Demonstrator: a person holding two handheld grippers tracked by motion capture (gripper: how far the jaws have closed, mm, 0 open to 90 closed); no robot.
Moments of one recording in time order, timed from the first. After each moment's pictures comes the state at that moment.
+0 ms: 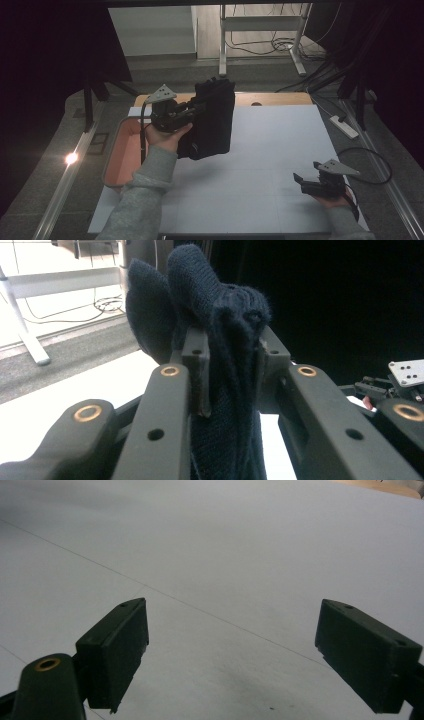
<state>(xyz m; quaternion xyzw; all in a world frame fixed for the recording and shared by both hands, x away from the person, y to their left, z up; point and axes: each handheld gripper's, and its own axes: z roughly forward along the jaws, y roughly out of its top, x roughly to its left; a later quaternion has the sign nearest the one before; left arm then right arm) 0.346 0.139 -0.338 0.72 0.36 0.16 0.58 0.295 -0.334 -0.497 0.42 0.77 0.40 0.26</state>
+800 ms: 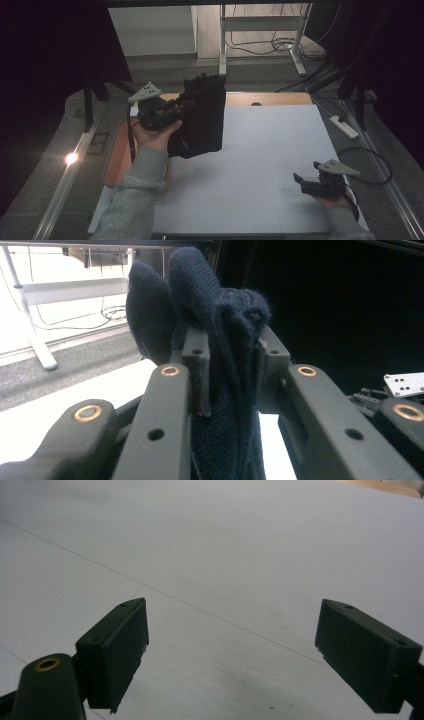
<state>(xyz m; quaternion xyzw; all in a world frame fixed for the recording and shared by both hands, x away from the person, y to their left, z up) 0.337 0.162 -0.328 0.70 0.37 0.17 0.59 0.294 -0.334 -0.497 0.42 0.77 0.40 0.26</state>
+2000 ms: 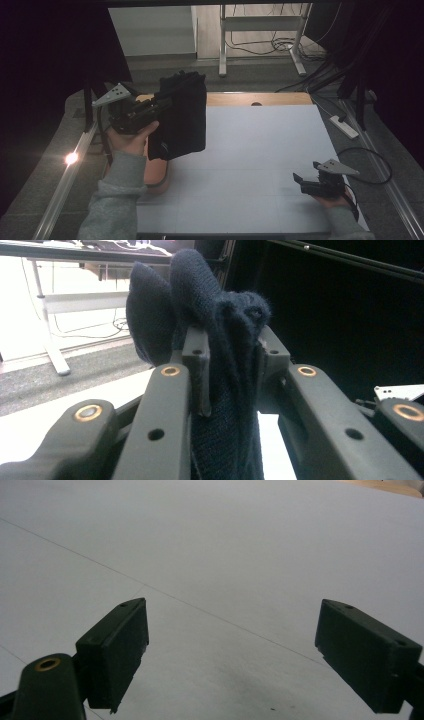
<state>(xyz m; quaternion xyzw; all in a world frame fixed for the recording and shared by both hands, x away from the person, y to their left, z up) 0.308 0.213 -0.315 0.67 0.38 0.18 0.61 0.295 -0.333 -0.498 0.42 0.77 0.40 0.26</state>
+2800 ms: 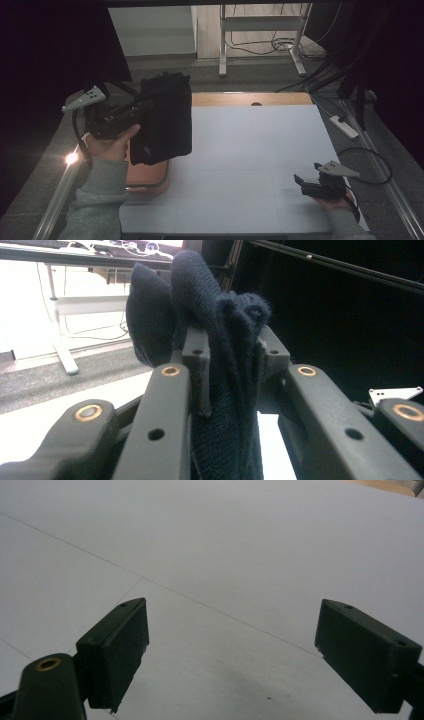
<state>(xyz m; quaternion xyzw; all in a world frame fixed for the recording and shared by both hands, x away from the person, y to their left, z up) 0.285 0.245 -0.306 0.66 0.39 0.18 0.61 0.290 -0.334 -0.498 0.42 0.78 0.38 0.27</state>
